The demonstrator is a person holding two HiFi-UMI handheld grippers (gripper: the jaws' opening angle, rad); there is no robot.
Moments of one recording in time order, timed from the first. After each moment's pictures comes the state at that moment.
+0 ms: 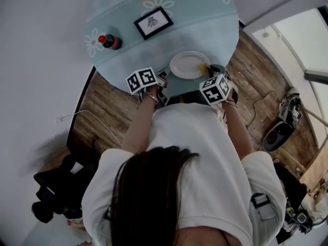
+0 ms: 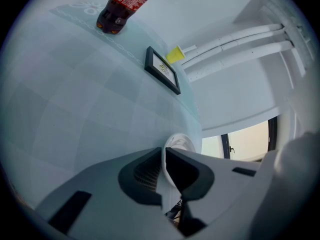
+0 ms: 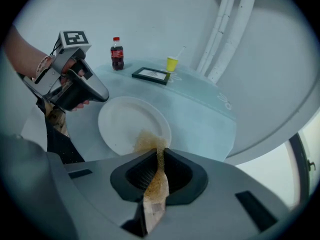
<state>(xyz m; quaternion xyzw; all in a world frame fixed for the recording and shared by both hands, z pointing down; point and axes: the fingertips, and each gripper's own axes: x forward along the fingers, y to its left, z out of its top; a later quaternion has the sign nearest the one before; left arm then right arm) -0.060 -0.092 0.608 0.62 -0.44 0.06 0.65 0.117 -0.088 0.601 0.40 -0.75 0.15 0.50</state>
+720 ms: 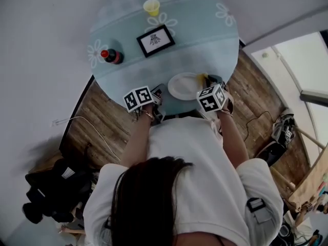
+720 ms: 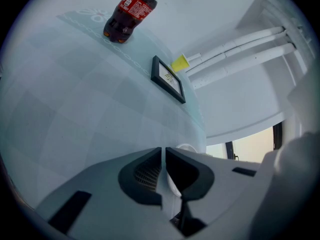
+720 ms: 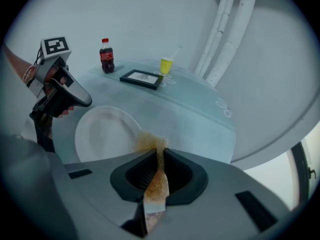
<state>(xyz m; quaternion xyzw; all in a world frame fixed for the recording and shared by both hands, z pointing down) -0.076 -0.107 0.612 0.61 -0.48 0.04 0.64 0.118 -0.150 0.602 0.40 -0.76 0.14 0.50</state>
